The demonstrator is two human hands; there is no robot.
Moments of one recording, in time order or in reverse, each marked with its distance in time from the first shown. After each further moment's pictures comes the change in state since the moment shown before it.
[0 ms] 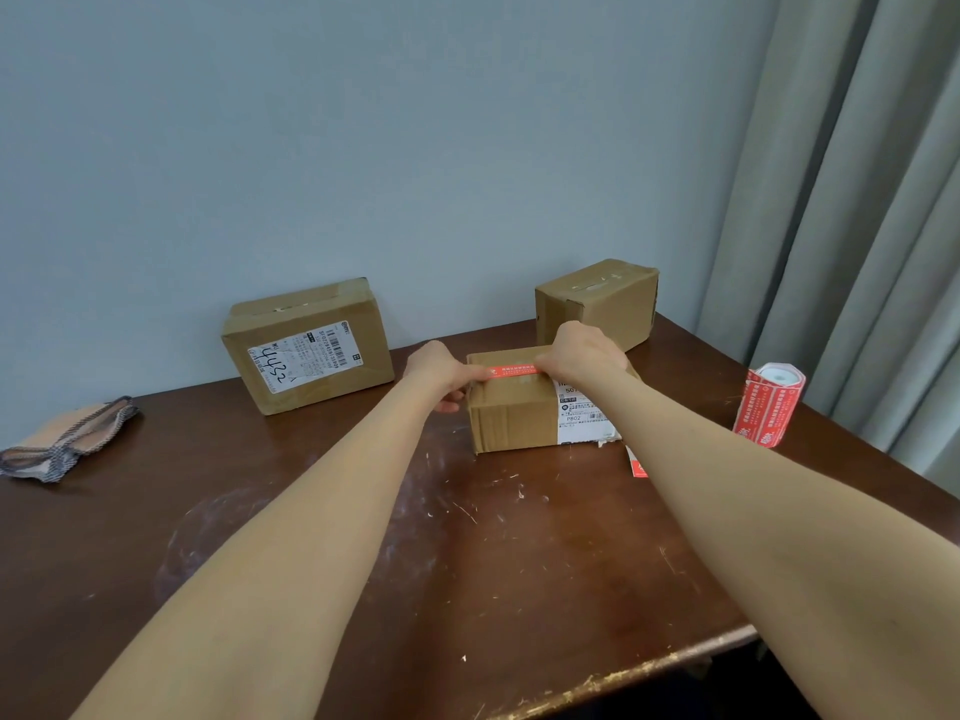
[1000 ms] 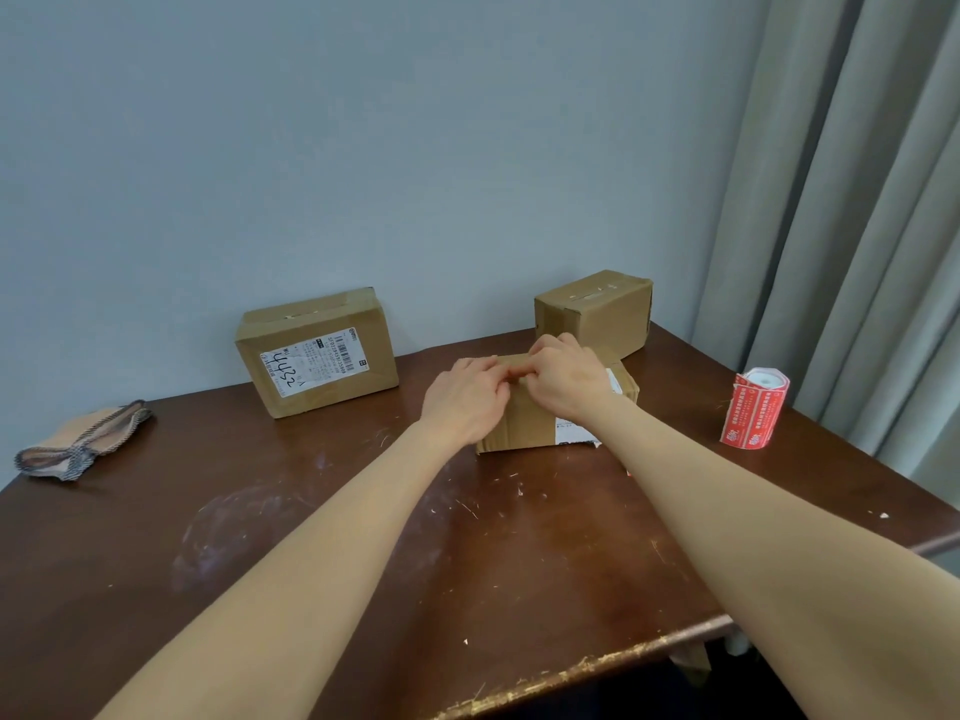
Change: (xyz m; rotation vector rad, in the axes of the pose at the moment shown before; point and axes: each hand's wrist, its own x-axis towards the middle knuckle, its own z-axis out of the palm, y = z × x) left_hand -0.035 -0.016 0.023 0.738 0.164 0.670; right_hand -0.024 0.009 0.013 -0.198 0.061 -0.478
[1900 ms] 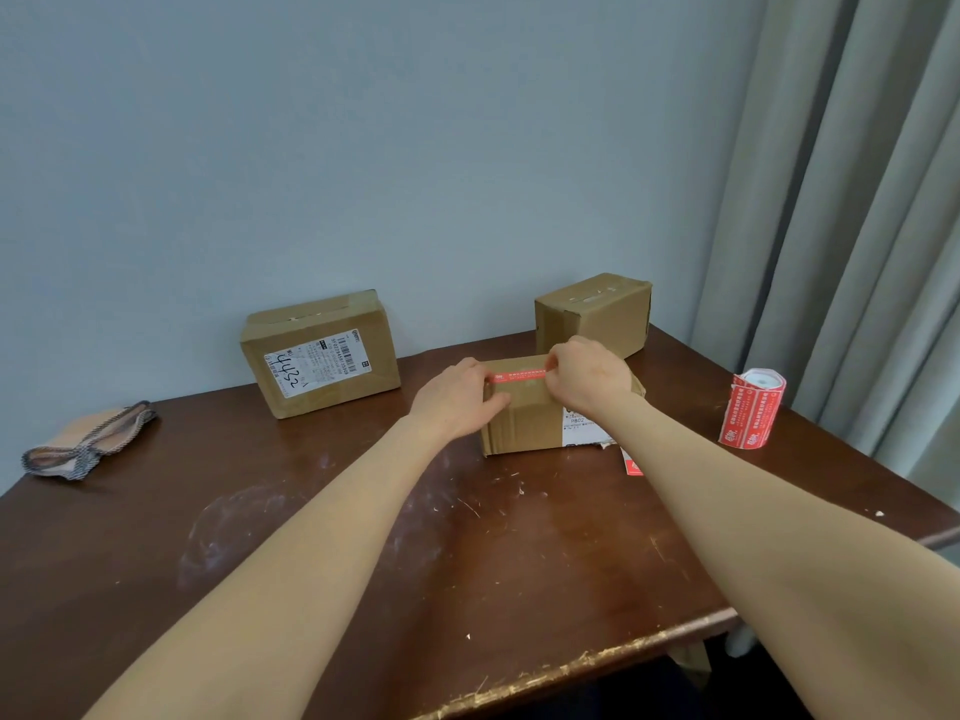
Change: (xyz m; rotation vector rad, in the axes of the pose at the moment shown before) left_hand -0.005 -0.008 -0.010 -0.107 -0.015 -0.050; right_hand -0.006 0.010 -0.008 0.003 0.067 0.197
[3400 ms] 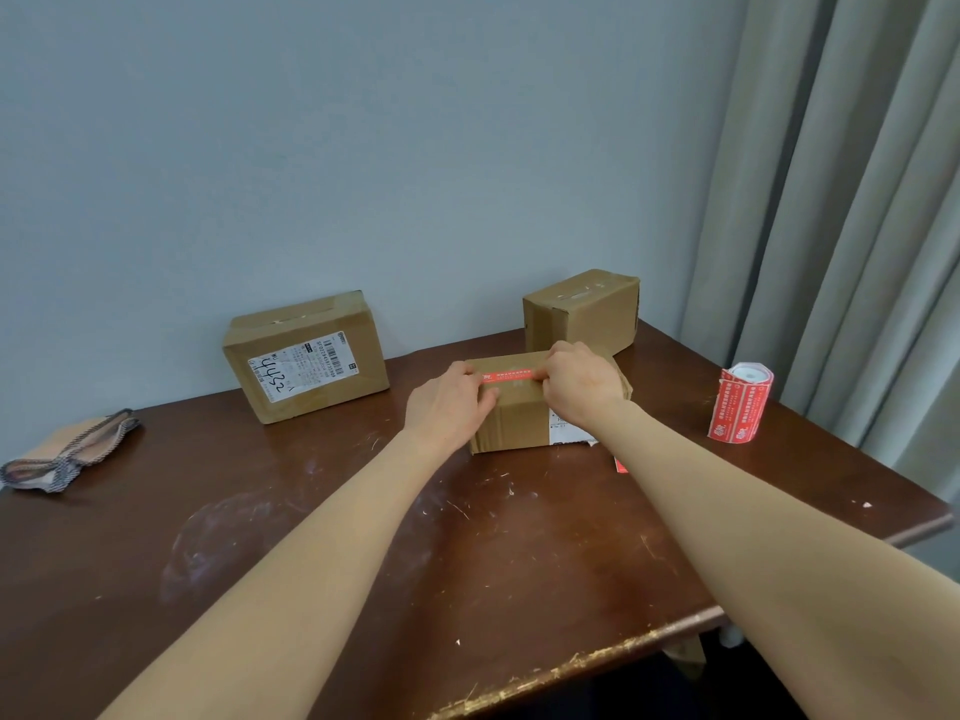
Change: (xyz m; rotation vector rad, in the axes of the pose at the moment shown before) left_hand -0.004 0.006 0.013 0.136 0.075 -0.033; right_hand -0.002 0.010 0.011 -0.061 -0.019 -0.088
